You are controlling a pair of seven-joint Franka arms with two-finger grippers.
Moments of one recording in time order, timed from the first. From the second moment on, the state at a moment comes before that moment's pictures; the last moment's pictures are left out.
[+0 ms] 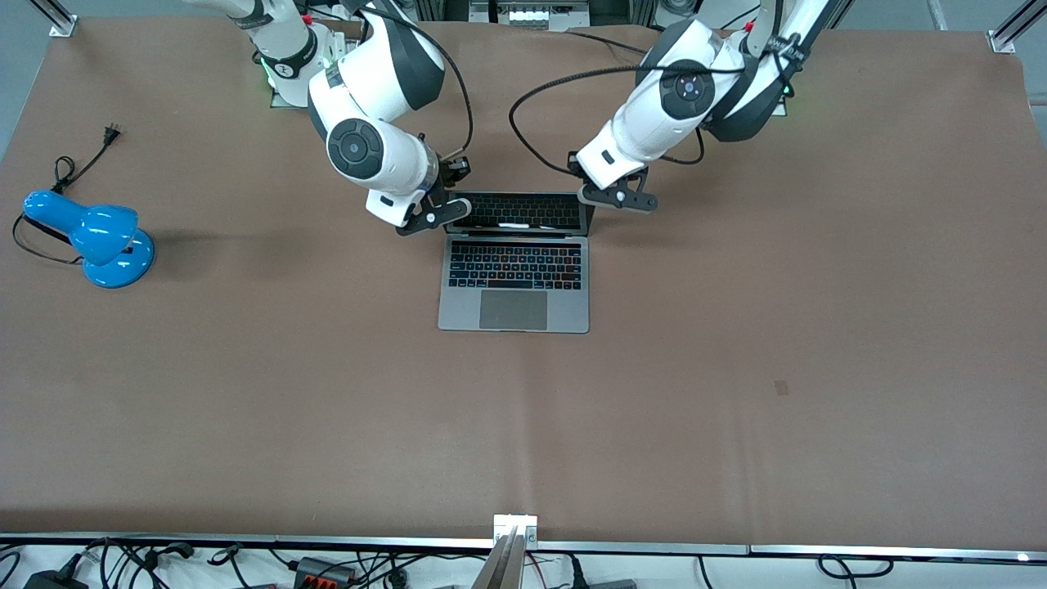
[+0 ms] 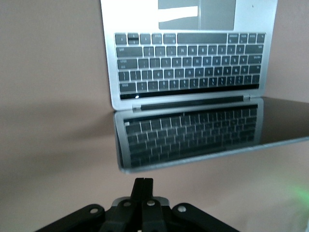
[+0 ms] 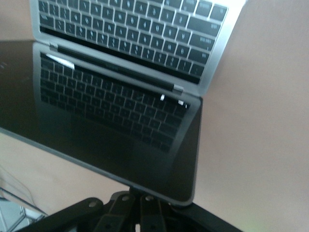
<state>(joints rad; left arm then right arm) 0.00 0.14 -0.71 -2.16 -0.30 2.25 -0.46 0.64 0.23 0.00 -1.98 0.39 1.97 0.16</state>
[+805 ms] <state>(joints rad) 0.02 0.33 -0.69 -2.05 -0.18 2.34 -0.46 0.64 0.32 -0.02 -1.88 0.39 2.08 0.17</state>
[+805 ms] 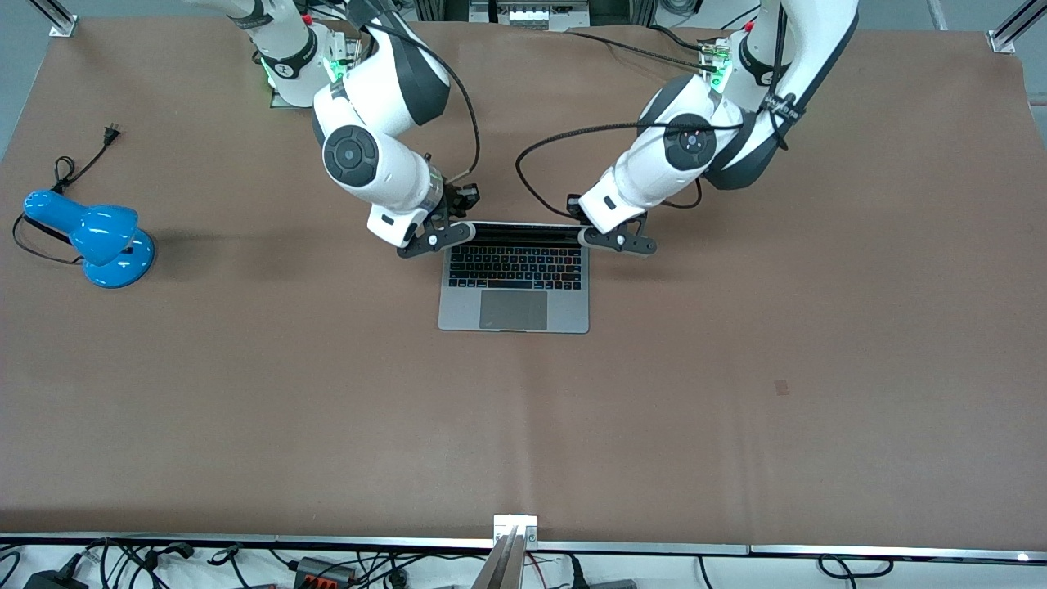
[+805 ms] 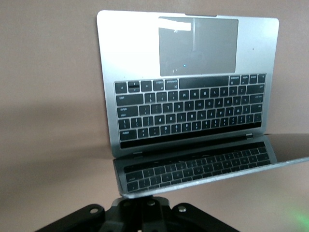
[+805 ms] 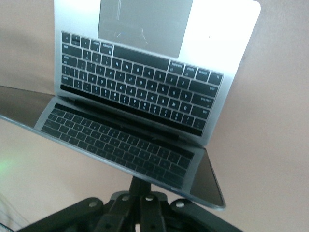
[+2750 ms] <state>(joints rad) -0.14 0.70 -0.48 -1.85 0.07 2.53 -0.55 0.63 0.71 -0.07 -1.65 0.34 2.25 0.17</state>
